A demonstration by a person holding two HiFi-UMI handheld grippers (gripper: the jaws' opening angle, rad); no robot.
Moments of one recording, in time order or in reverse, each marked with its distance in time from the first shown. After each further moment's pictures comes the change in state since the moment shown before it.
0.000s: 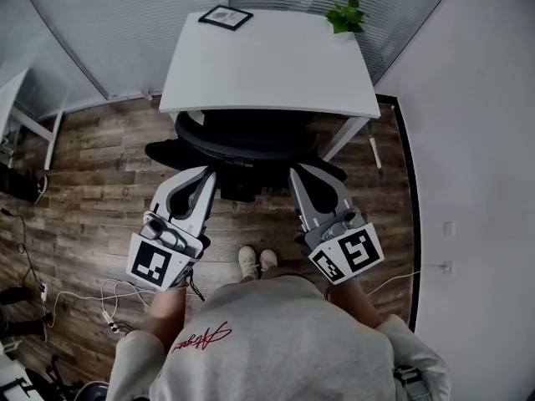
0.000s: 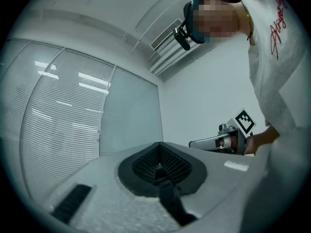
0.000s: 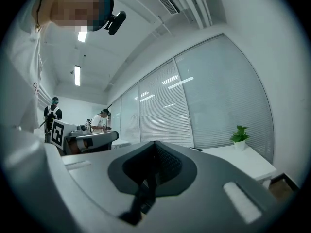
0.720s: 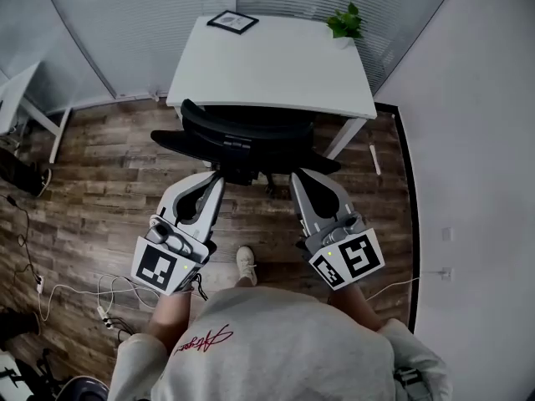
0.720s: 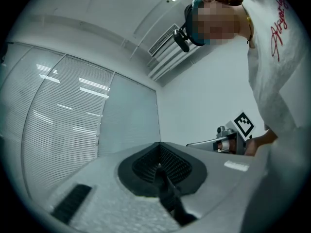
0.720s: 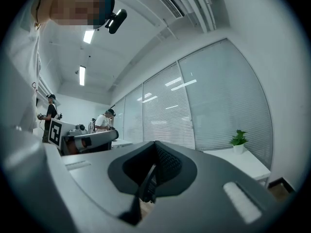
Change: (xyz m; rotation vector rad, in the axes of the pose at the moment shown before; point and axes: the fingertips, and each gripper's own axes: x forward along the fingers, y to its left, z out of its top) left arm -0.035 -0.063 0.023 0.007 -0.056 0.009; right arm -0.056 0.035 0.009 -0.032 -0.015 0.019
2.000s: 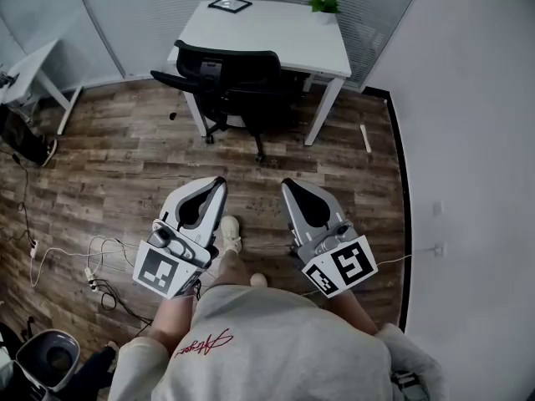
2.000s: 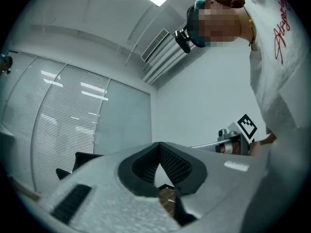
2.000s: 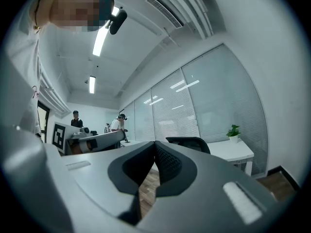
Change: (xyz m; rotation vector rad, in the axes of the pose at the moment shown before) left arm -0.108 -0.262 0.034 -0.005 0.006 0.044; right arm -0.263 0.103 -0.003 0.056 -0.004 0.083
